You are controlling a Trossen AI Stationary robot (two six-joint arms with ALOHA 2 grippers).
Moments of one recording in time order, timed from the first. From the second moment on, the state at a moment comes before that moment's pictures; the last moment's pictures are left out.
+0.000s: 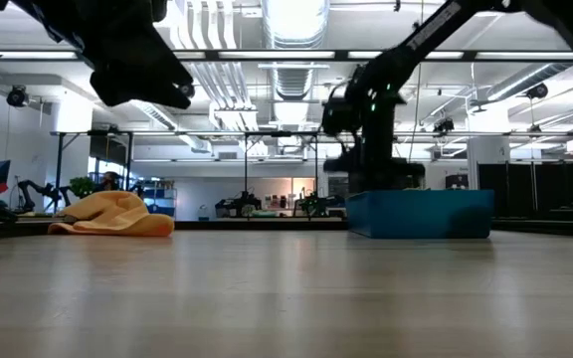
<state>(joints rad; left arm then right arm) -0.36 1.12 0.68 -0.17 -0.48 -0.59 -0.59 1.94 1.43 -0.86 0.10 0.62</state>
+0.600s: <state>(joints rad) -0.36 1.12 0.67 -0.13 -0.48 -0.60 -0.50 1.95 1.31 -0.81 0.10 0.63</state>
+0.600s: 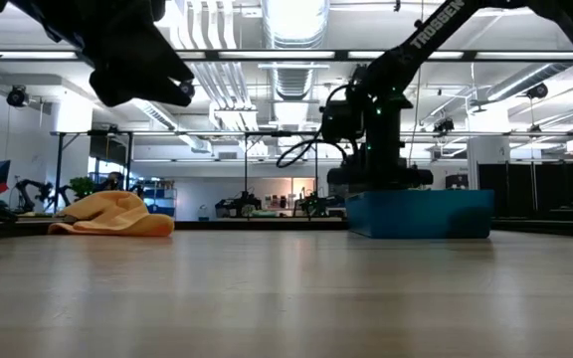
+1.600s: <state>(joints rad) -0.36 1.07 0.68 0.38 -0.40 -0.29 0.66 1.53 1.32 -0.84 0.14 0.78</state>
